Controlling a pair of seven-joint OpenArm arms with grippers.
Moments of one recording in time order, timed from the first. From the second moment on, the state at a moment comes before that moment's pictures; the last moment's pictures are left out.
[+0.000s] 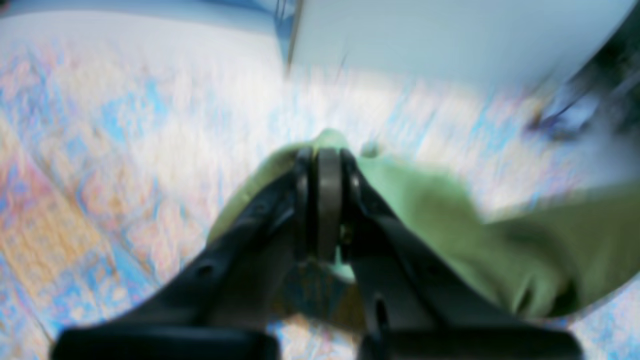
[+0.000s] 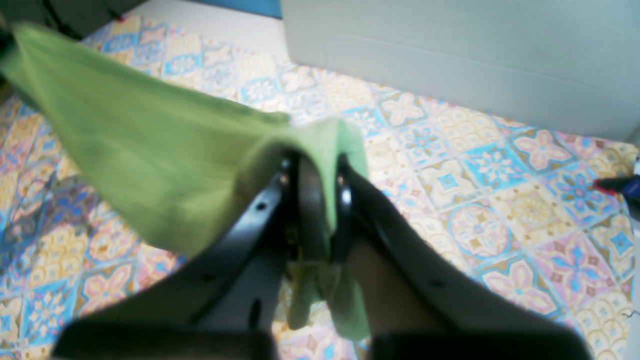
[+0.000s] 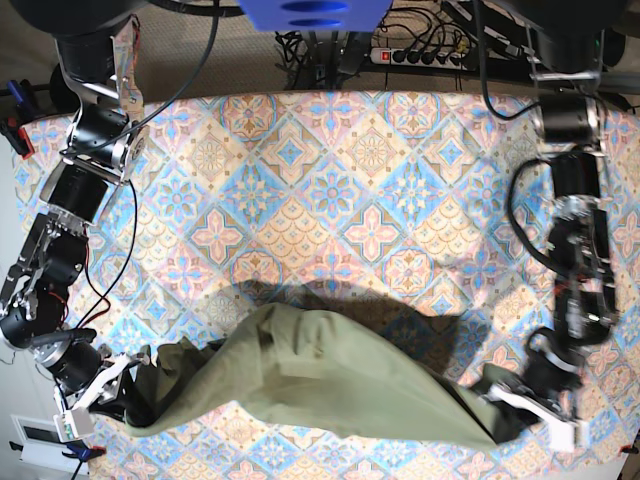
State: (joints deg) left arm -32.6 -28.5 1.2 86.6 -47.0 -1.4 41.5; right arm 35.4 17.8 19.7 82.4 41.3 41.0 -62.3
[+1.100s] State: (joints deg) left arm -56.7 -31.3 21.4 31.9 -23.5 -5.9 17.9; right arm 34.2 17.8 31.4 77.9 41.3 41.0 -59.0
